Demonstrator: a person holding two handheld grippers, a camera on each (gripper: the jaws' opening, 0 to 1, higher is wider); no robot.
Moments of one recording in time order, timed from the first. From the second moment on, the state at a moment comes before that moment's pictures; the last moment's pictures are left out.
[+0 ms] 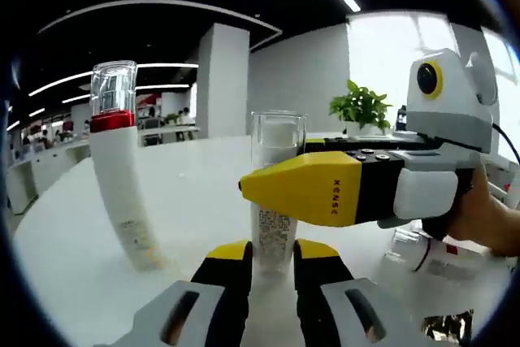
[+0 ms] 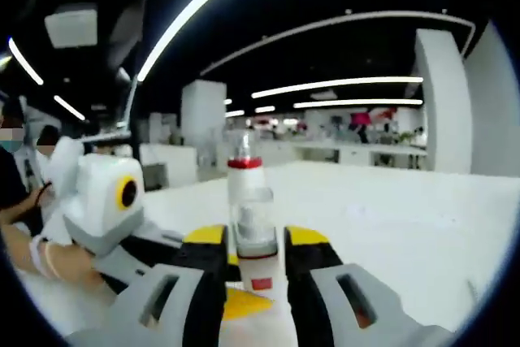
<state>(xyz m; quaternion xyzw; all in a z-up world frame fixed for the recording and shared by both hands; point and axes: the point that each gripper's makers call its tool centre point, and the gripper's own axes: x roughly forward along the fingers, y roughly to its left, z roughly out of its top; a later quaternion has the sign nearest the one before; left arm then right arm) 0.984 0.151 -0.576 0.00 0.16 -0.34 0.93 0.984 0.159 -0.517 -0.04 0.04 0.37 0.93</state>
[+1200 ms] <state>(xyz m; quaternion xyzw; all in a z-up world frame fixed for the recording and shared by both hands) 0.983 0.160 -0.583 0.04 0.16 -0.34 0.93 0.985 0.139 -0.545 -0.02 0.10 0.38 0.92</state>
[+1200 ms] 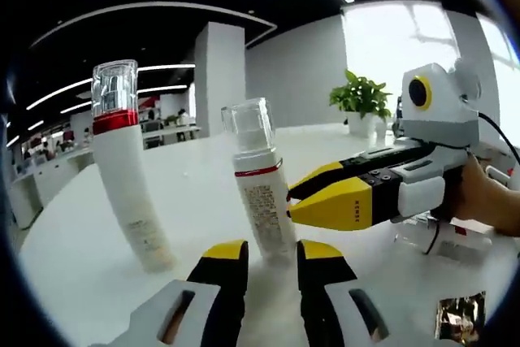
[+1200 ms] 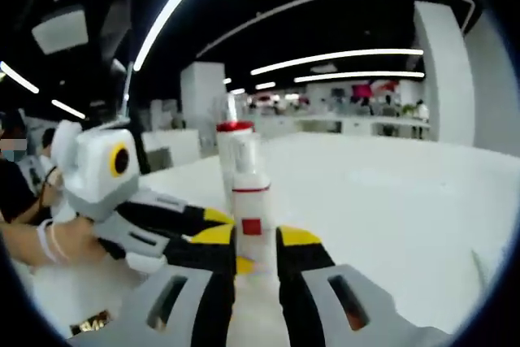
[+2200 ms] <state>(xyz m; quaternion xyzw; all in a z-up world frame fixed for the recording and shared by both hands) 0.993 0.210 -0.562 -0.11 0.18 -0.31 0.93 1.049 0.185 -0.562 -0.09 0.19 0.38 0.90</state>
